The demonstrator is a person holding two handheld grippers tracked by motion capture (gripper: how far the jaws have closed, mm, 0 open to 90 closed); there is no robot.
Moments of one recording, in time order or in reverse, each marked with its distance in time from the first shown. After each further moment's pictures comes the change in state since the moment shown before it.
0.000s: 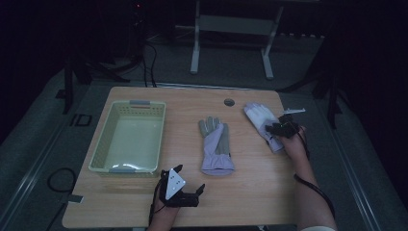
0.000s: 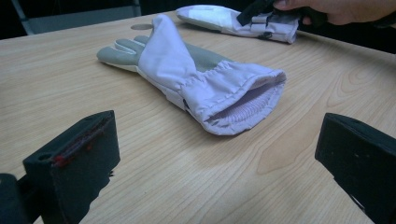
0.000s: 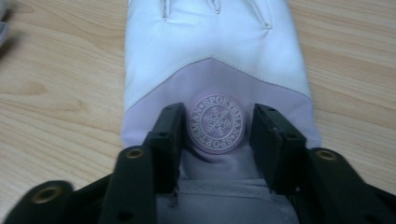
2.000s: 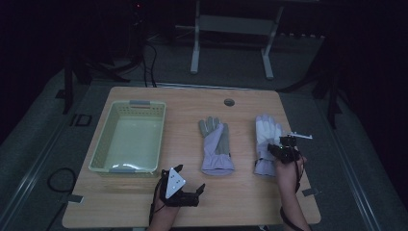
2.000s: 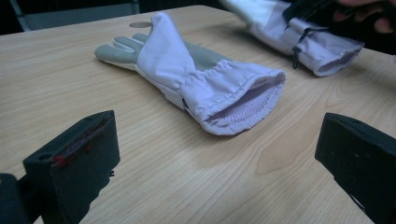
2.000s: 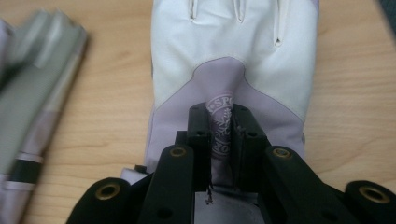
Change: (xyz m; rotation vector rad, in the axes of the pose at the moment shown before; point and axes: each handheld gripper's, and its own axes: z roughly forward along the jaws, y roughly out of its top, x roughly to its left) left arm 0.001 0.001 0.001 0.008 -0.008 -0.008; right arm 0.094 -0.053 -0.076 -0.030 -0.146 0.368
